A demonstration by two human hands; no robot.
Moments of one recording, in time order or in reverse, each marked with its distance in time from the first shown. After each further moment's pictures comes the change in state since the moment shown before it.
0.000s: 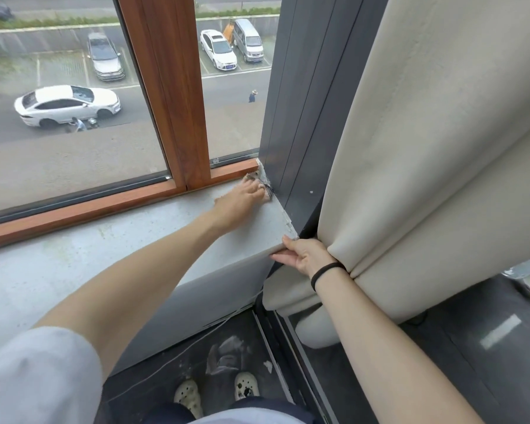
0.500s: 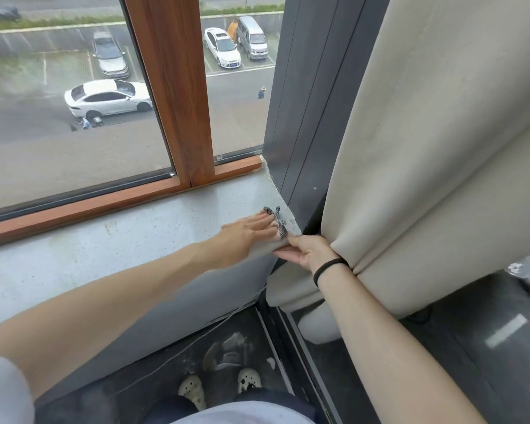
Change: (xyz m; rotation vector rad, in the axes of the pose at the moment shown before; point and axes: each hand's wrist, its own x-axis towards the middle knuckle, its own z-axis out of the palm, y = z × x) left_hand -0.071 0.028 0.013 -0.139 -0.008 0.258; right_hand -0.004 -0.001 0.002 -0.044 0.019 -0.016
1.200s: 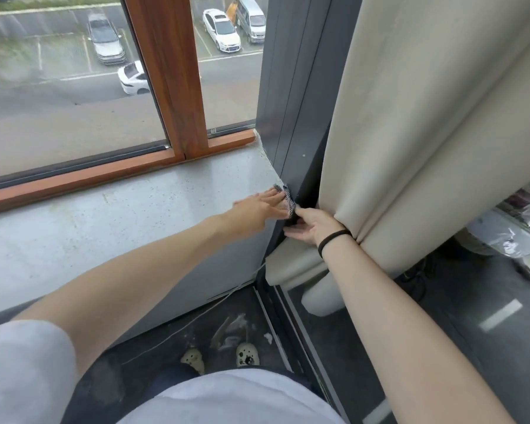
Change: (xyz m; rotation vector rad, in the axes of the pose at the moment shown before) left_hand 0.028 0.046 0.002 -0.012 -0.215 -0.163; right_hand -0.007 0.000 -0.030 -0.068 -0.003 0.046
